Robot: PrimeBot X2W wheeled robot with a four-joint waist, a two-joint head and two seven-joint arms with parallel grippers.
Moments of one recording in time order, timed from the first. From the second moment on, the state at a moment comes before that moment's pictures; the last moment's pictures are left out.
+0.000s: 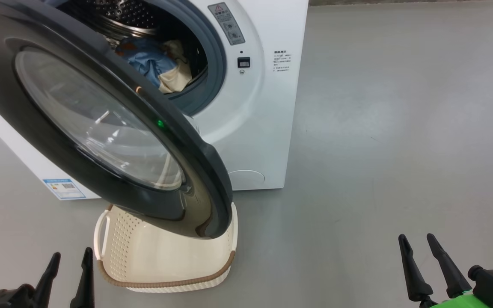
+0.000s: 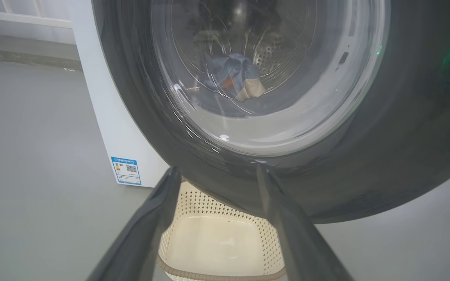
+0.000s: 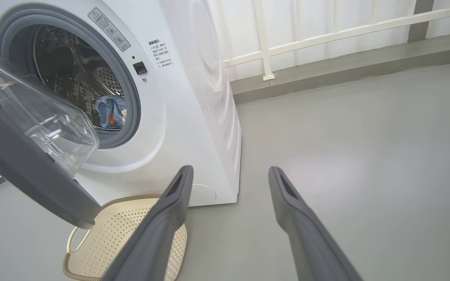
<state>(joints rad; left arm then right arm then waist) 0.02 0.23 -0.07 0.23 -0.50 -0.13 -0.26 0.06 -0.13 -0.01 0.16 0.40 0.13 -0.25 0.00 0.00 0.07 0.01</state>
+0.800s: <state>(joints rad) 0.02 0.20 -0.08 0.18 -0.47 -0.13 -0.26 -0.27 -0.14 0.20 -0.02 0.40 0.13 -0.25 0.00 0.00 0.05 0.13</state>
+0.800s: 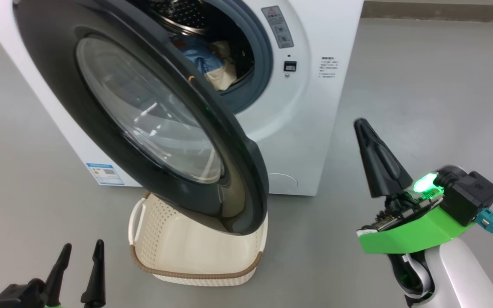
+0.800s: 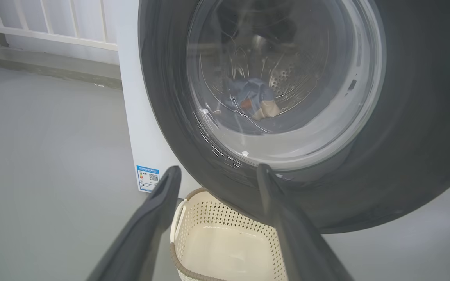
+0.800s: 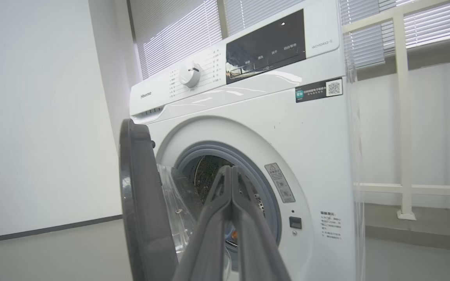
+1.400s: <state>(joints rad) 0.04 0.18 -0.08 0.16 -0.46 -0.13 -0.26 -0.30 -0.12 0.58 -0.01 0.49 0.13 -0.26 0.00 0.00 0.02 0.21</state>
